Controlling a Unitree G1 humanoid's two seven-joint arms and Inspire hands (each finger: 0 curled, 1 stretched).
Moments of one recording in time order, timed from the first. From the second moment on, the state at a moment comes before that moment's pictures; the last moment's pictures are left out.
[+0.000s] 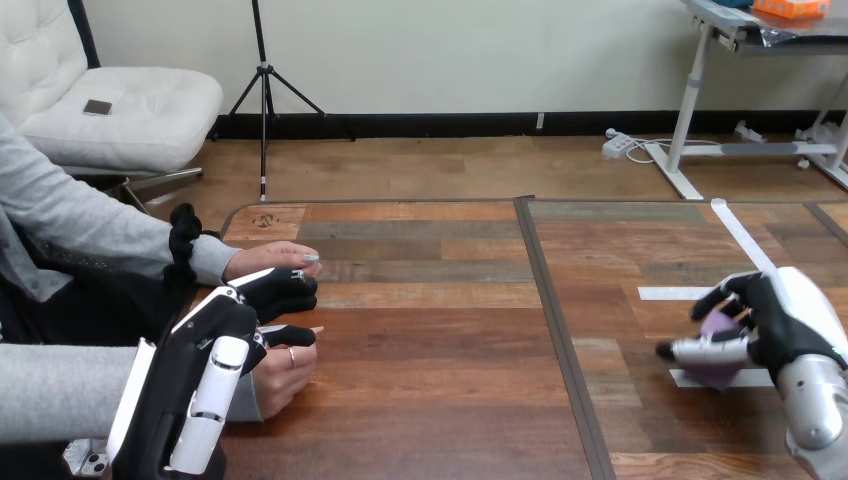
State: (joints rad) left arm 0.39 0.13 0.06 -0.06 -0.23 -0.58 -0.31; right arm -0.57 -0.50 0.11 1.30 -0.32 -0.34 -0.24
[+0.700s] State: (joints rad) left arm 0.39 0.13 0.06 -0.06 -0.23 -0.59 -0.30; right arm -0.54 -0.44 -0.08 1.21 -0.05 -0.42 -0.14
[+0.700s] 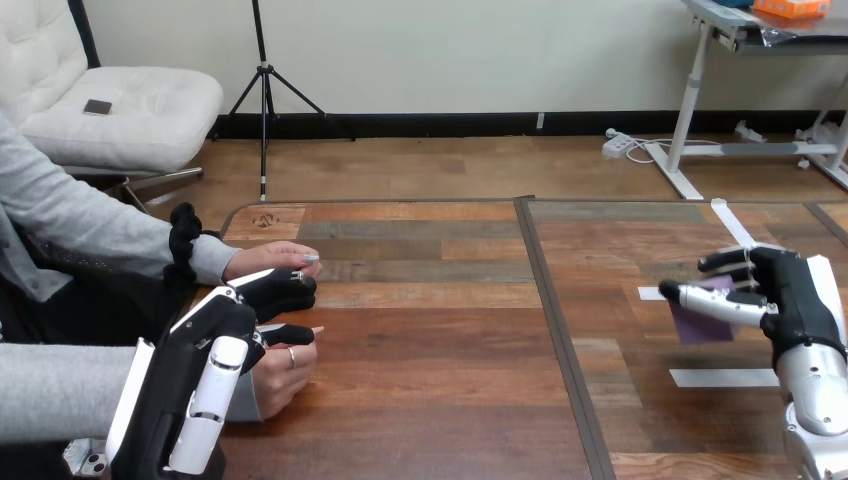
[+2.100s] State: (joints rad) left arm 0.31 0.17 0.19 0.03 0.01 -0.73 -0.17; right arm -0.45 -0.33 -0.25 1.05 0.22 -0.48 0.15
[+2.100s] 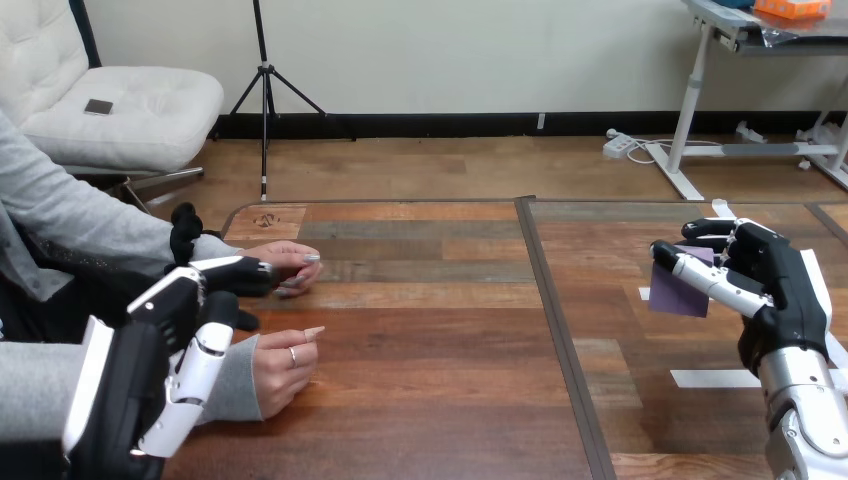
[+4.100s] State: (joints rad) left arm 0.31 0.51 0.25 -0.04 0.43 -0.47 -0.21; right arm -0.41 -0.27 -0.32 0.99 0.30 -0.41 0.24
